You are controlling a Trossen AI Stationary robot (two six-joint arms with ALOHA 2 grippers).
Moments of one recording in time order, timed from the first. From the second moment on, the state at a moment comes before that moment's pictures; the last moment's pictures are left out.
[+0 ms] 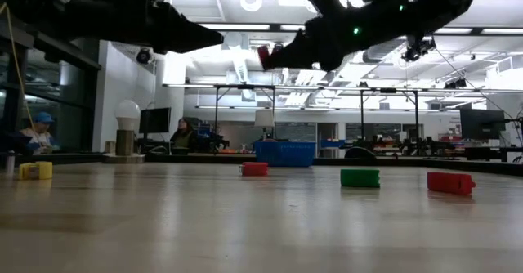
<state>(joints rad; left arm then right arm) -0.01 1.20 0.39 0.79 -0.09 0.29 0.05 1.62 0.72 0.68 0.29 -0.32</state>
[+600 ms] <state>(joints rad) -0.01 1.30 0.39 0.83 -0.04 0.26 0.11 1.77 0.72 0.98 0.33 -0.34</state>
